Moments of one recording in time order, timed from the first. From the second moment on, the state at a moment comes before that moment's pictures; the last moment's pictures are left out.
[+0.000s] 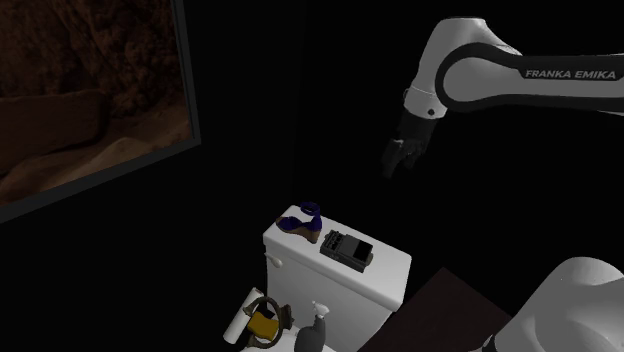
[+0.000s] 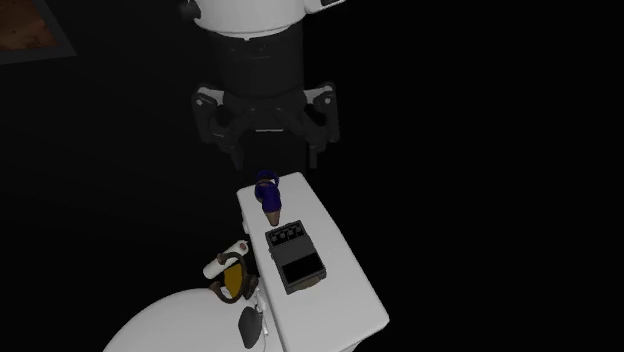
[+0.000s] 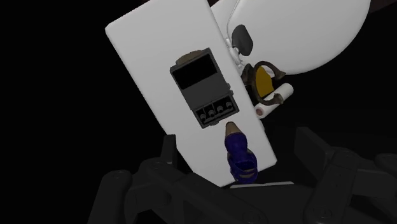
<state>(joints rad) 0.00 -0.54 0.06 -2.28 0.01 1.81 0.06</state>
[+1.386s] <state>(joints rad) 0.04 0.29 0.18 -1.77 -0.23 2.00 0.40</state>
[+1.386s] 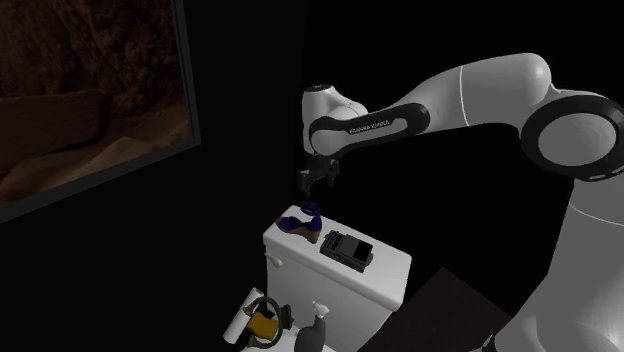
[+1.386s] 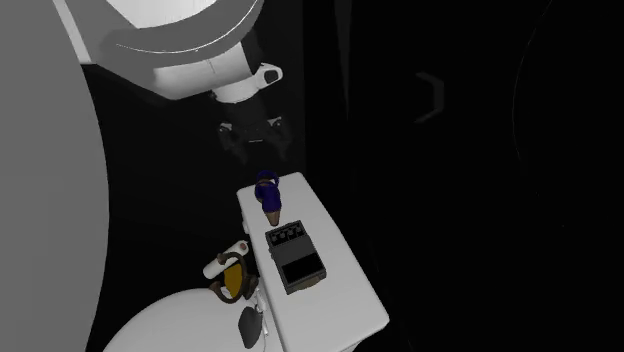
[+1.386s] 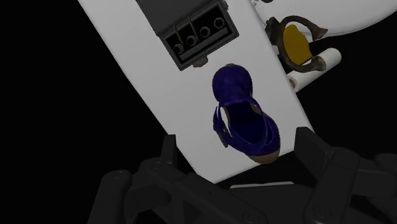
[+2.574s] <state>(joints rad) 0.09 0.58 0.15 -1.56 -0.31 2.04 0.47</state>
